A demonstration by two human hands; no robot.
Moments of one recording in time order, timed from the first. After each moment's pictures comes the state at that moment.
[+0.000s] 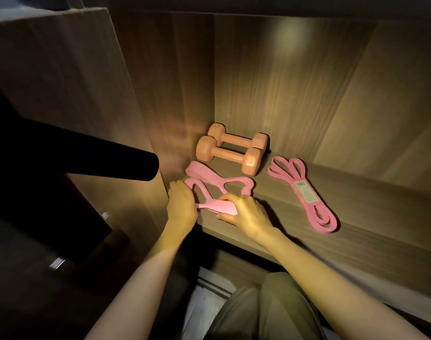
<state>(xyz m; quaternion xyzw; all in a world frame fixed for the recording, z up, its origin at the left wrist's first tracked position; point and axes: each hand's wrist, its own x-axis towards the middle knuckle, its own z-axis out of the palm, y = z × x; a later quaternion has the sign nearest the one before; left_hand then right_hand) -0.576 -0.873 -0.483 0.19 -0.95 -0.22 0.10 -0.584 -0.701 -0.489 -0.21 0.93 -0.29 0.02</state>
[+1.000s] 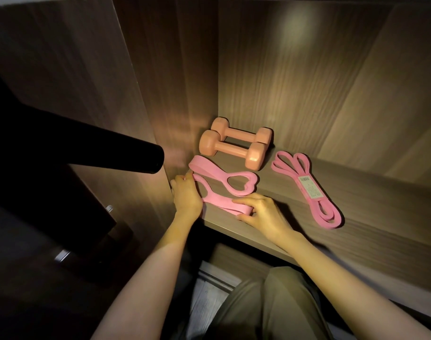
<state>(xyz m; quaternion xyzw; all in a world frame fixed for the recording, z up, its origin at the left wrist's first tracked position) -0.588 -0.861 -0.498 0.20 -0.94 -0.24 0.11 -0.570 -0.656 -0.498 -0.22 0.90 -0.37 0.02</state>
